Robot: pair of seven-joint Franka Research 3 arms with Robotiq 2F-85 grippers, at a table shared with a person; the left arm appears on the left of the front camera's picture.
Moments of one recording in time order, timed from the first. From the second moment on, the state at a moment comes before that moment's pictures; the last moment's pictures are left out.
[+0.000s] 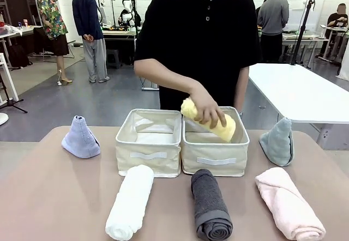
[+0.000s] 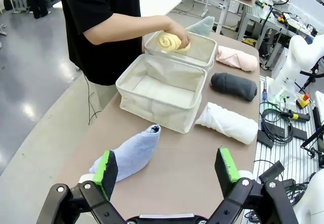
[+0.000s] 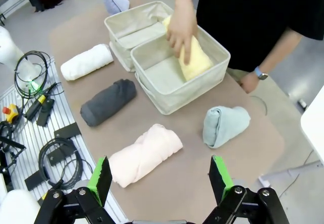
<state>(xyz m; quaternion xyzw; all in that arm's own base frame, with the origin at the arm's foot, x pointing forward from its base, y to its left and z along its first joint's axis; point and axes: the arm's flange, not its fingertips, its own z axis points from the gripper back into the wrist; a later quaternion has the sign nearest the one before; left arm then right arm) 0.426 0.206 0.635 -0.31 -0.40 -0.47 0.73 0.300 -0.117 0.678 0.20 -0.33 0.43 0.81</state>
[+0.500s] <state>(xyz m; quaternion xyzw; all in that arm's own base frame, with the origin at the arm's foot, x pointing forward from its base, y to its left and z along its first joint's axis) 0.426 0.206 0.635 -0.31 -0.40 -0.47 0.73 0.300 -0.117 0.678 0.19 -0.33 0.43 0.81</state>
